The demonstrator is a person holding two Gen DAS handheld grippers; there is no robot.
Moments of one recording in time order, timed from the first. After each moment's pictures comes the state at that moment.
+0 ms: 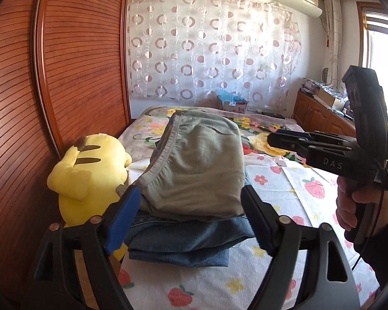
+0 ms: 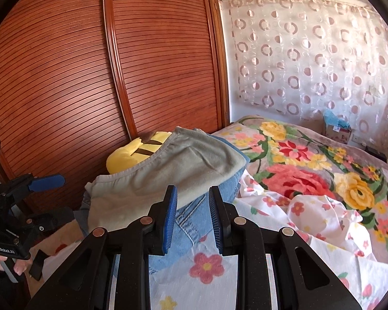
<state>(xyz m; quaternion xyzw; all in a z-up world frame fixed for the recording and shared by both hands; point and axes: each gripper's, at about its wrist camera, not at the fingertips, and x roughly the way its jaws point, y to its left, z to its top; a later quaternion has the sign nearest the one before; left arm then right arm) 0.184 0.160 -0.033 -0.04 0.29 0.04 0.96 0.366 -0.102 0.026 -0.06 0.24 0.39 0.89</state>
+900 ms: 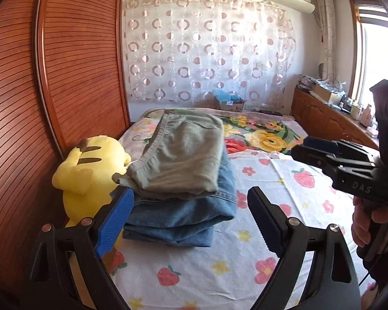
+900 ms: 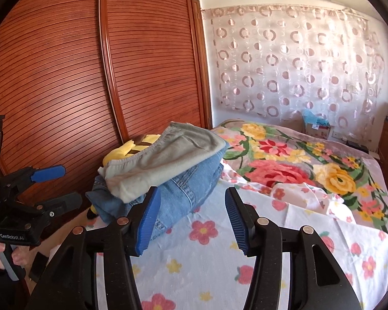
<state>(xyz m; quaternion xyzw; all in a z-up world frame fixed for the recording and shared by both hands) 0.148 0.123 -0.025 -0.02 0.28 0.04 0.96 0.288 -0.137 0.029 -0.05 0.22 0.34 0.91</state>
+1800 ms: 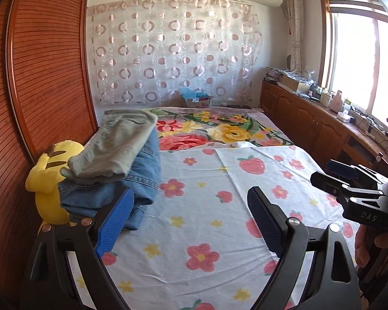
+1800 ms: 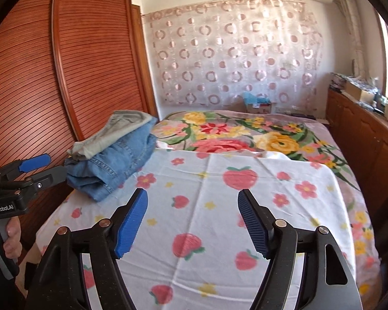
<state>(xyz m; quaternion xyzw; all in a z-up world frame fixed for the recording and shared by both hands) 0.120 0.030 -0.021 -0.01 0.29 -0.04 0.96 0.176 -0.202 0.034 0.00 0.24 0.19 0.95</state>
